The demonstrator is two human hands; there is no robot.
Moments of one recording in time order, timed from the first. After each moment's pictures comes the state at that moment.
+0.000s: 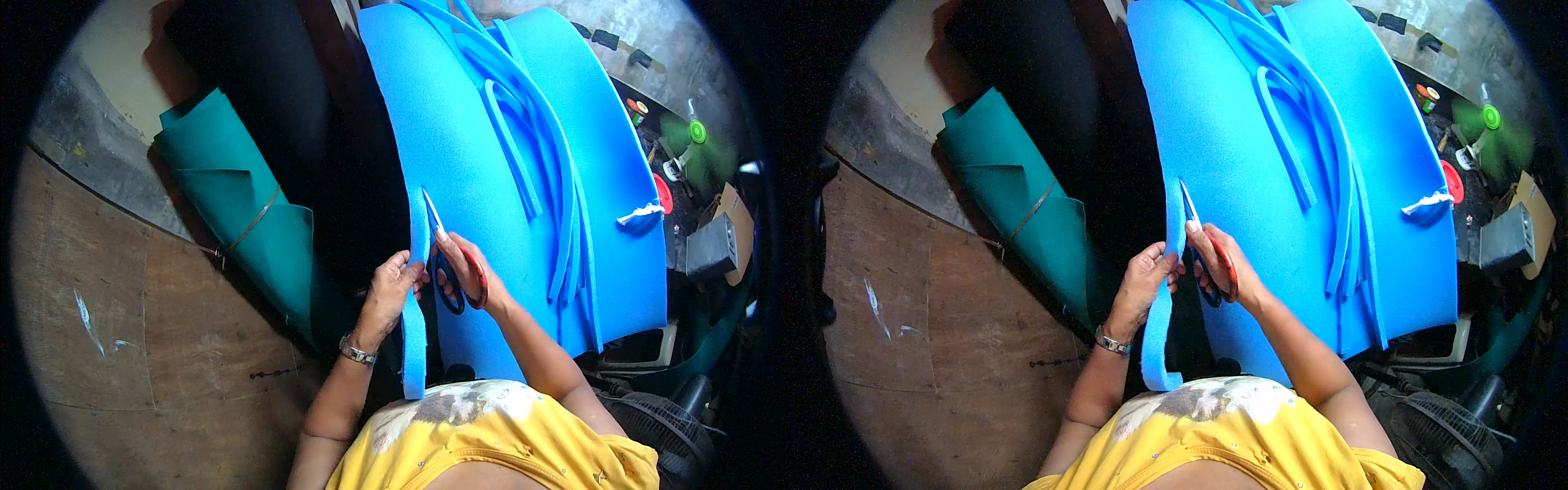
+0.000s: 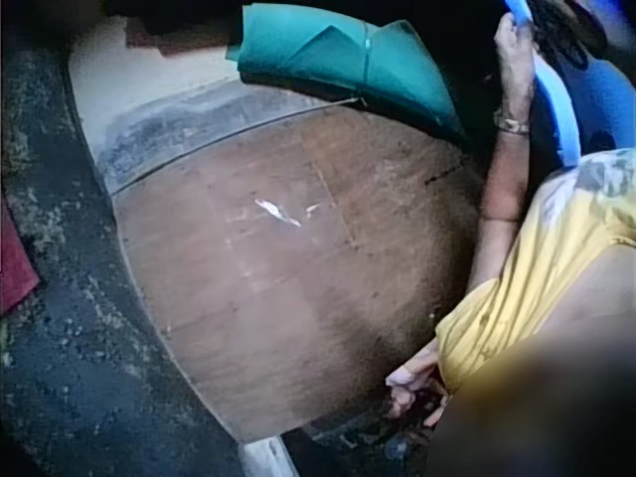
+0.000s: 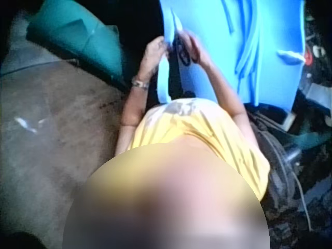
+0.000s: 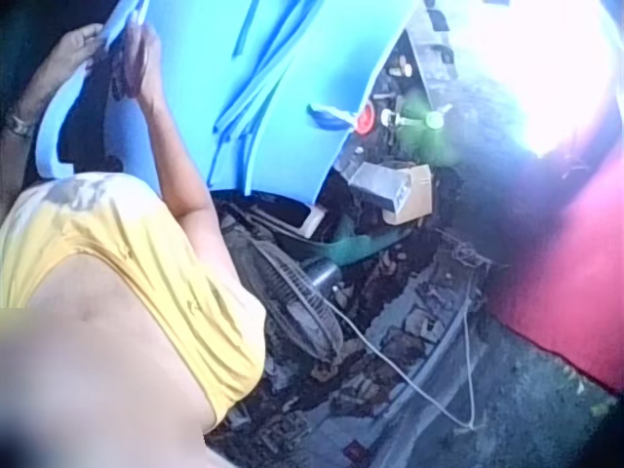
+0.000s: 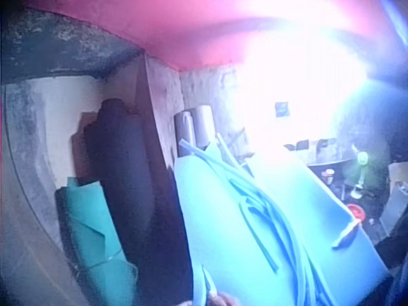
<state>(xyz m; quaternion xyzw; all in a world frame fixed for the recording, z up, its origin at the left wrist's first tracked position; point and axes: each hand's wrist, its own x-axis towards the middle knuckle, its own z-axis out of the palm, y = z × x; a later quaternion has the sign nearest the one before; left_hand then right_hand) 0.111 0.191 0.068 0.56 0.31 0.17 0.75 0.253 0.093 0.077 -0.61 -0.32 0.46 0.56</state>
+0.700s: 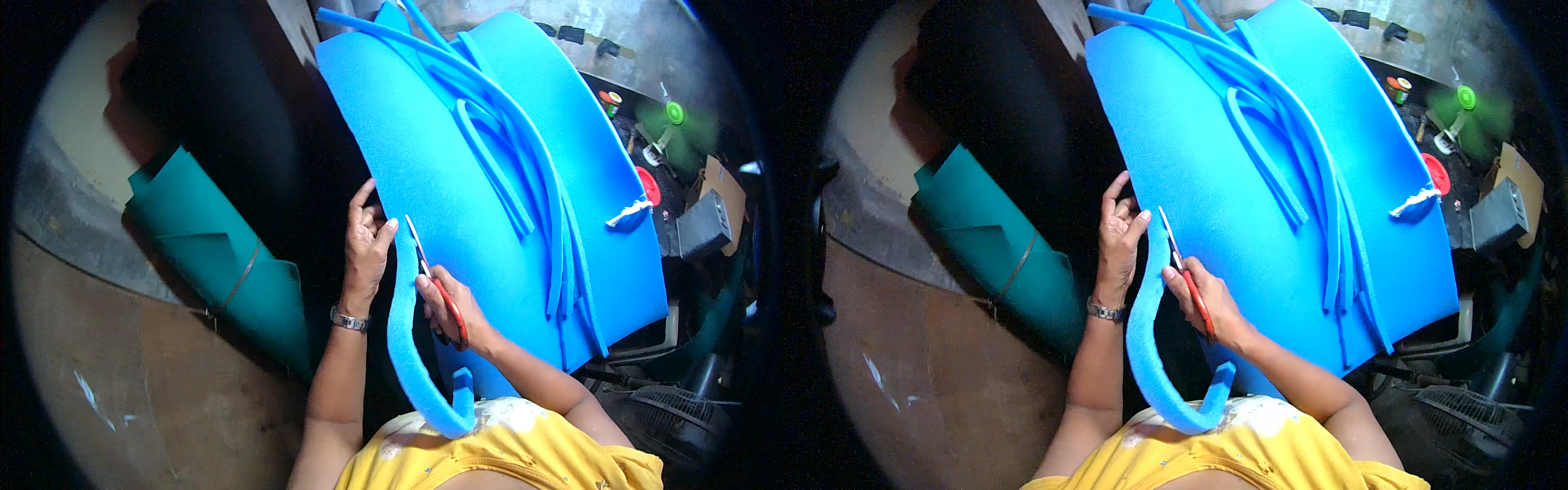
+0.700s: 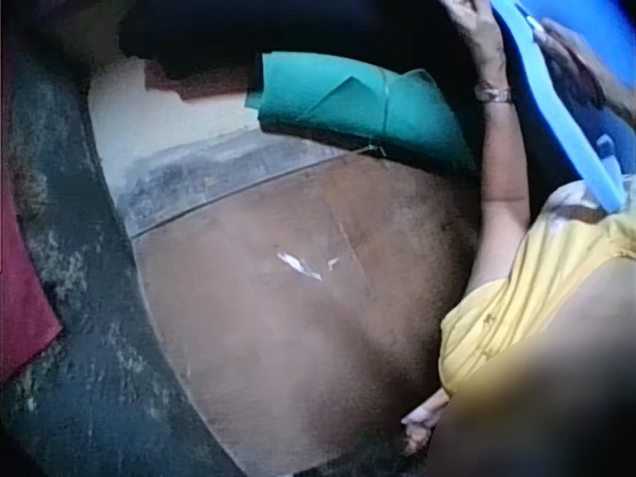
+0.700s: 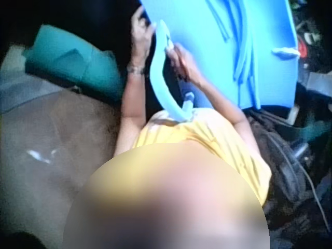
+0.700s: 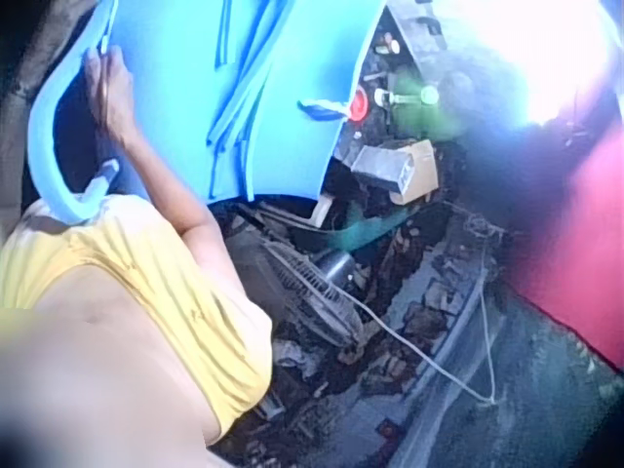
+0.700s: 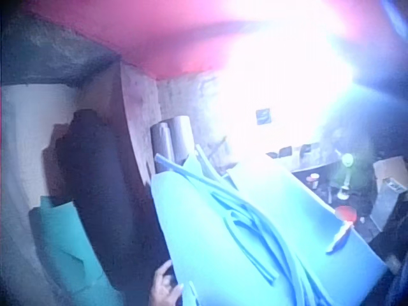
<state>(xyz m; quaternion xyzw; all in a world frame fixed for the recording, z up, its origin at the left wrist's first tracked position) 0.198 0.280 0.095 0.66 0.12 0.33 0.66 0.245 0.110 0.091 -0.67 -0.28 0.40 0.55</state>
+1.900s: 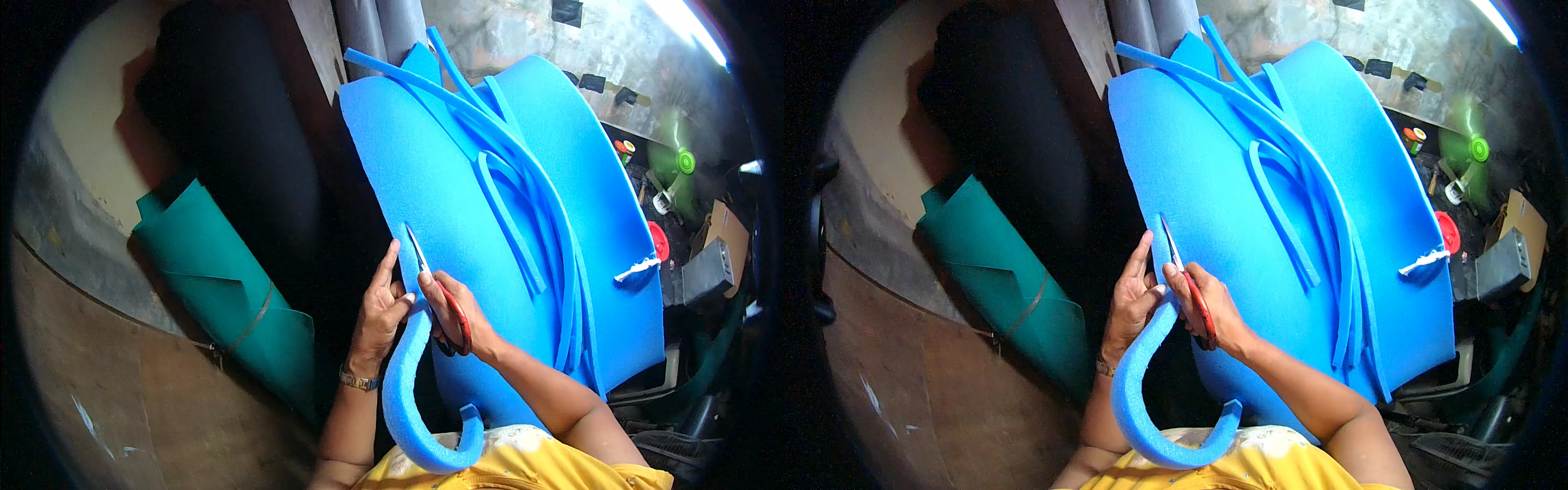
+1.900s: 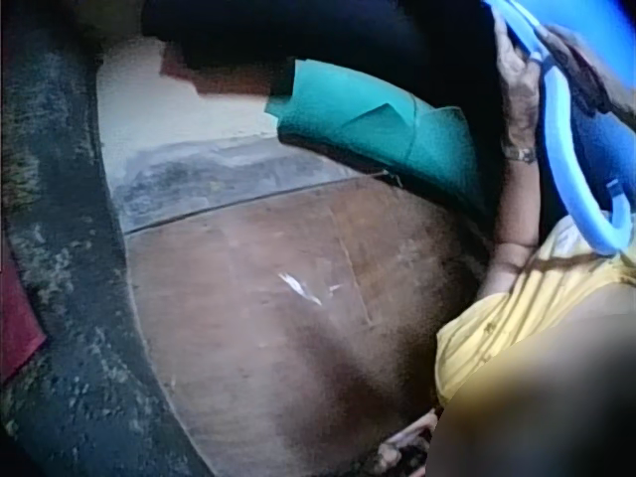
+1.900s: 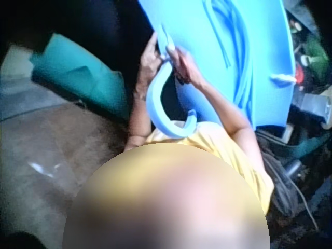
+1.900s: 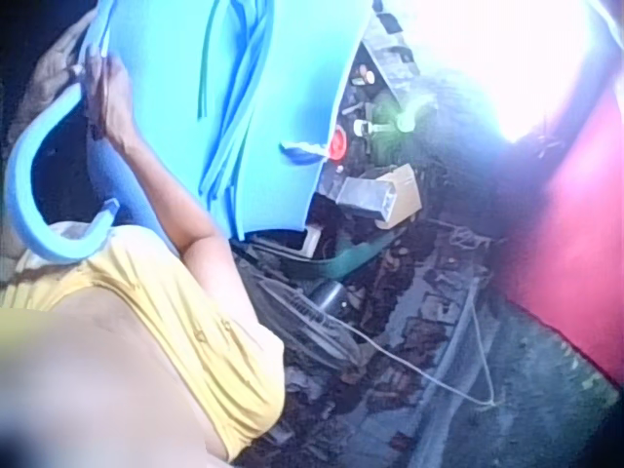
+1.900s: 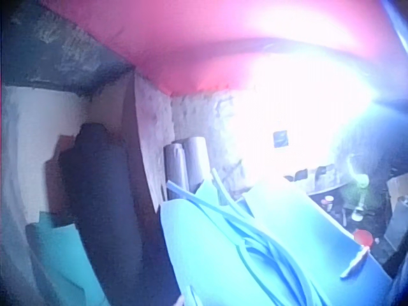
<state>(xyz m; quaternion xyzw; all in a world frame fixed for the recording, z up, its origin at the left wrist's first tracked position) 0.190 0.293 0.115 0.53 0.12 0.23 0.81 0.295 0.184 0.129 -0.67 -0.30 0.40 0.56</state>
